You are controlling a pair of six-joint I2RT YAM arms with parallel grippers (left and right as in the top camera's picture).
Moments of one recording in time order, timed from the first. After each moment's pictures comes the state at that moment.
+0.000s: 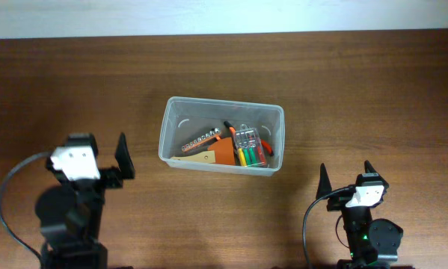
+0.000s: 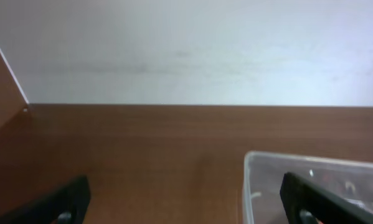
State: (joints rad) left arm 0.12 0.56 0.60 -0.24 0.08 0.01; right arm -0.08 0.01 0.01 -0.06 -0.11 -0.05
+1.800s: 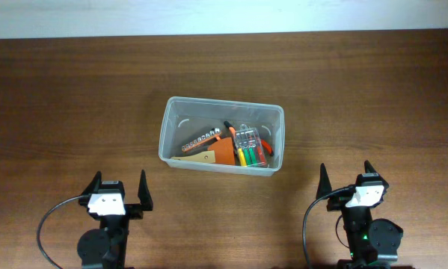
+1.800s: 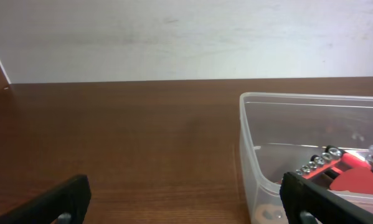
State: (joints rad) left arm 0.06 0.02 0.06 -0.15 0.04 0.01; right arm -0.08 0.01 0.01 -0.06 -0.11 -0.05
